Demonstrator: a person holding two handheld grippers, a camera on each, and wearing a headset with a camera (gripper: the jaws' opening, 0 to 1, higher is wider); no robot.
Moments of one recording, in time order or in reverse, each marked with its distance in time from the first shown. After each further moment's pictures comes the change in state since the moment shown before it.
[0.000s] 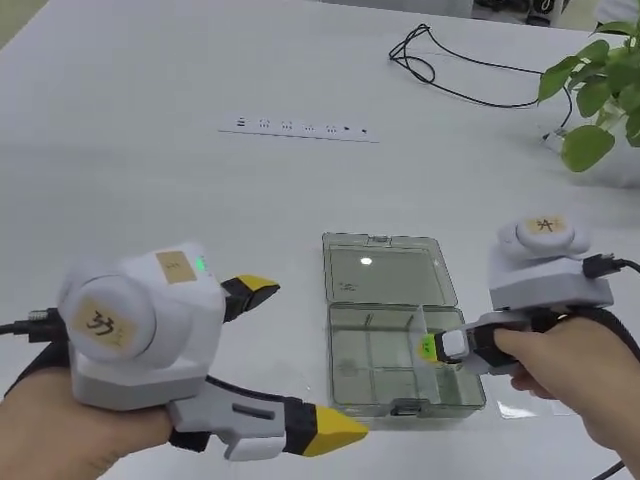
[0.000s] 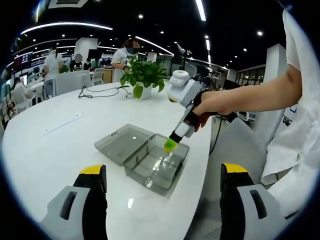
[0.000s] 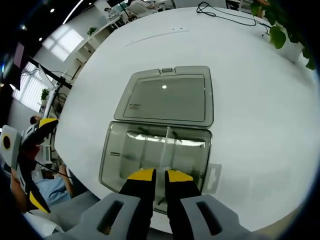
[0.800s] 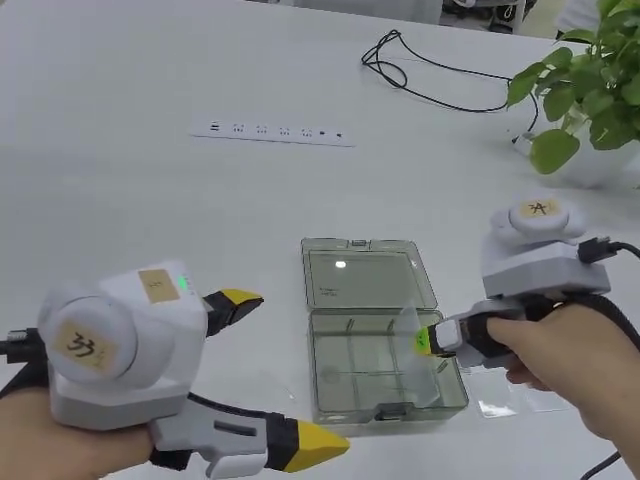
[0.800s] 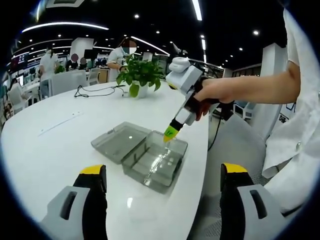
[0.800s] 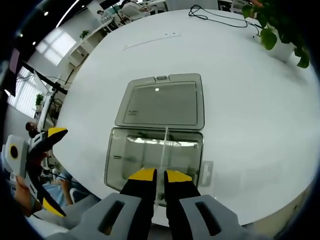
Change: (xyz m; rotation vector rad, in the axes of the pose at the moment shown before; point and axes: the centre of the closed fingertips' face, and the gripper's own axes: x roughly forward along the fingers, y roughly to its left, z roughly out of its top) left arm 0.004 0.001 -0.011 0.013 0.001 -0.041; right arm -0.022 0.005 0.005 0.040 -0.012 -0.053
